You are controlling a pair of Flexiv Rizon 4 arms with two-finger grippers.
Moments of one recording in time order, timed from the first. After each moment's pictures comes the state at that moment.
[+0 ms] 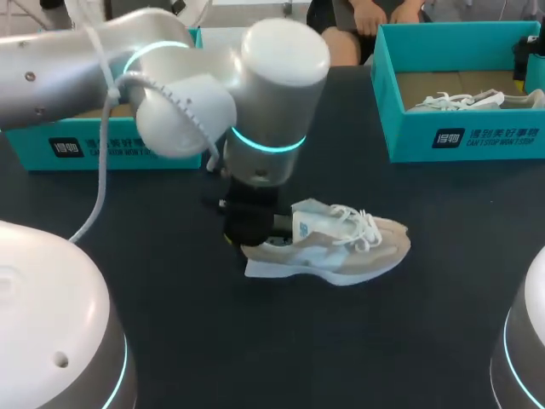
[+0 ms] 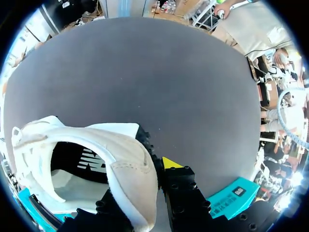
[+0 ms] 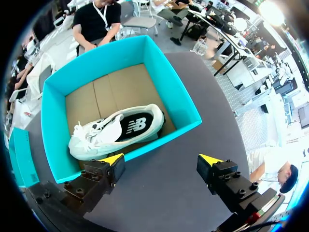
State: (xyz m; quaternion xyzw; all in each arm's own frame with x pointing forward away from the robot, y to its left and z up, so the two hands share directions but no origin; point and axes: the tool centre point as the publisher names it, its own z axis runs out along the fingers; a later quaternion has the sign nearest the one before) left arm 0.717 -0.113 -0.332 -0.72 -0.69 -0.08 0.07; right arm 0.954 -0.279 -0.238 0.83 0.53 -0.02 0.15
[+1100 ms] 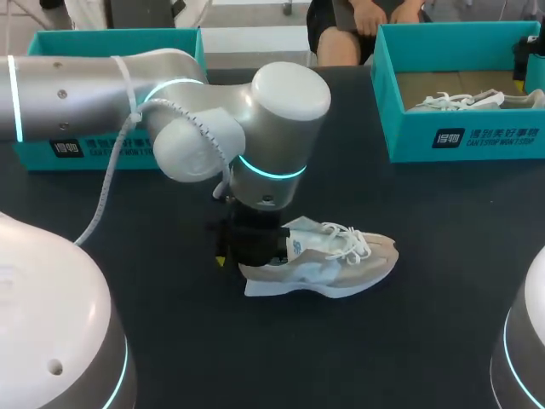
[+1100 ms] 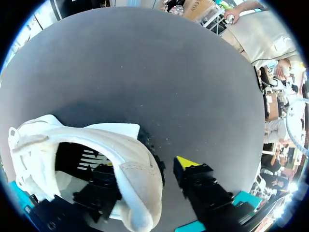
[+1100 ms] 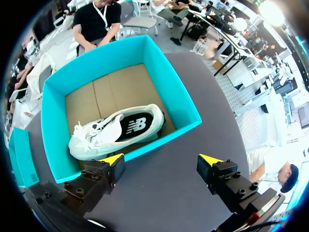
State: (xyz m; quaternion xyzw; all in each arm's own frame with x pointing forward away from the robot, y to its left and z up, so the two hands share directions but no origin) left arm 0.713 -0.109 -0.387 -0.68 -0.72 -0.07 0.10; right arm 0.954 -0.279 -0.238 0.83 0.53 -0.02 0.15
